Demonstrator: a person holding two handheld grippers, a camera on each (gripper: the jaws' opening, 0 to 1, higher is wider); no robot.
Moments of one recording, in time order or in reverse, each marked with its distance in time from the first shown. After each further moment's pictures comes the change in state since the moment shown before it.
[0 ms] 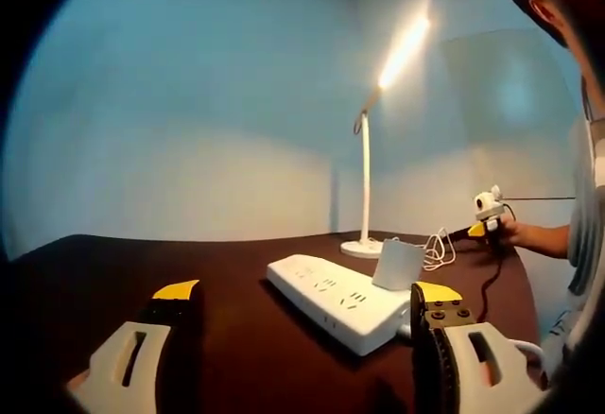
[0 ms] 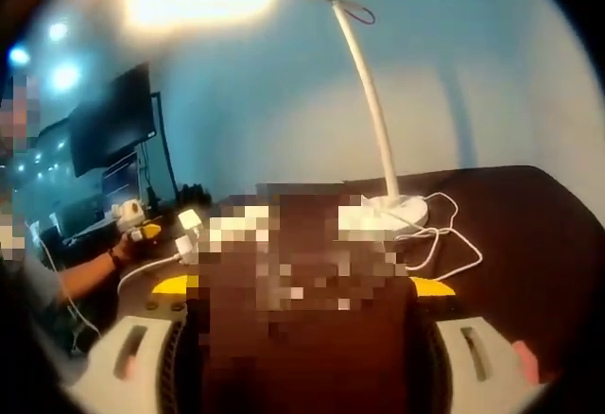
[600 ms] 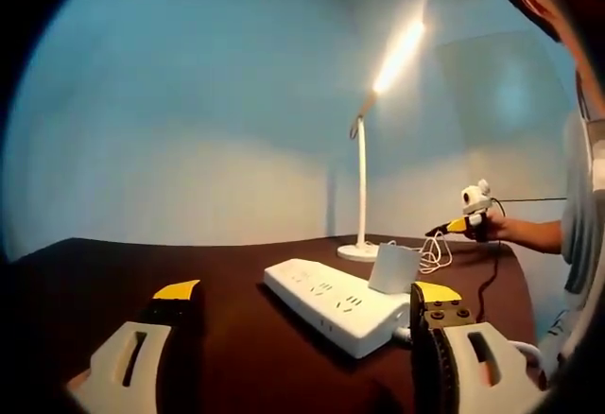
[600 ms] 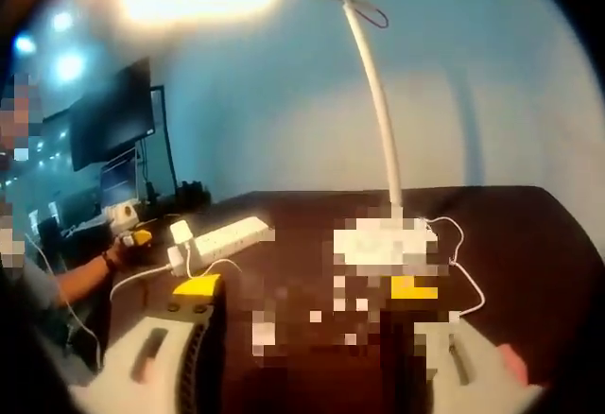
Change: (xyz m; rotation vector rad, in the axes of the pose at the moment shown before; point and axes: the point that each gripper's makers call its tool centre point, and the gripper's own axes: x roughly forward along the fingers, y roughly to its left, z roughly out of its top) left arm -0.001 -0.004 0.004 0.005 -0.017 -0.017; right arm 0.023 -0.007 0.028 -0.038 0.003 0.011
